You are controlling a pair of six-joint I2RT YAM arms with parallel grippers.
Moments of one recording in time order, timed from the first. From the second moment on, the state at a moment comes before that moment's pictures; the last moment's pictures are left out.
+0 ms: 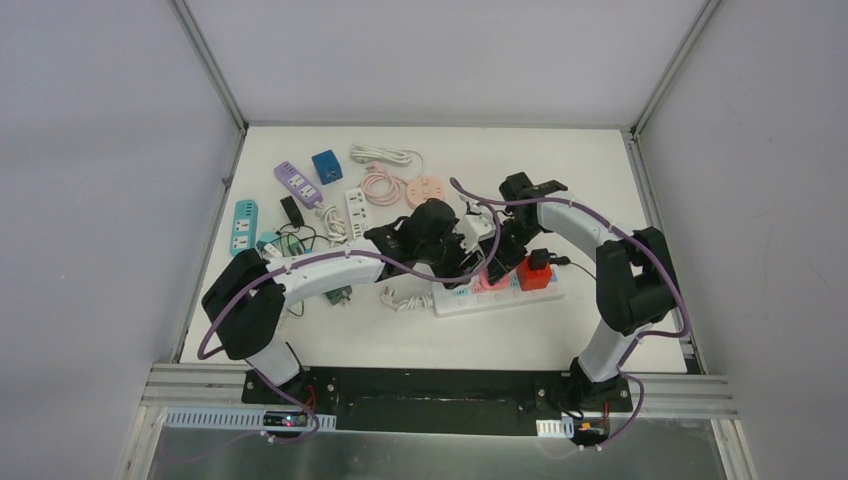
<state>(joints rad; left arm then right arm) -0.92 1.61 1.09 -0.09 0.26 0.09 0.42 1.74 1.22 -0.98 -0.51 -0.38</state>
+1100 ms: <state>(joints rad) -0.75 1.26 0.86 0.11 0.23 -1.00 0.35 1.54 1.47 -1.25 -0.96 -0.69</state>
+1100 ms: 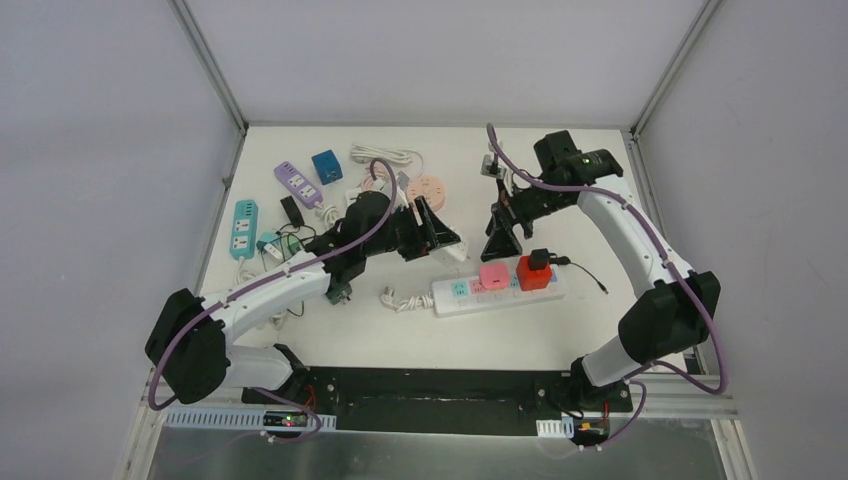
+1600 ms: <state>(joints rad) -0.75 1.34 0.86 0.22 0.30 -1.28 0.37 1.57 1.54 -1.13 -0.87 -0.53</state>
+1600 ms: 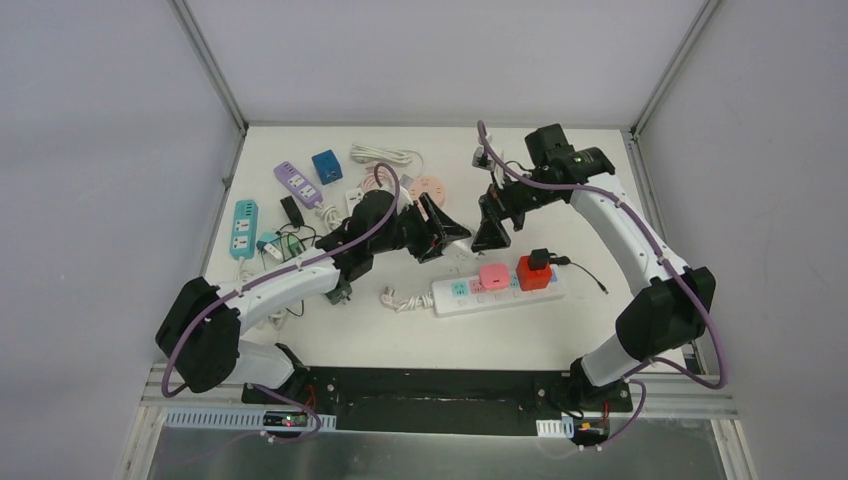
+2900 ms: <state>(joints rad) -0.72 1.39 0.86 0.32 0.35 -1.42 0.44 1.57 1.41 -1.03 -0.83 -0.57</state>
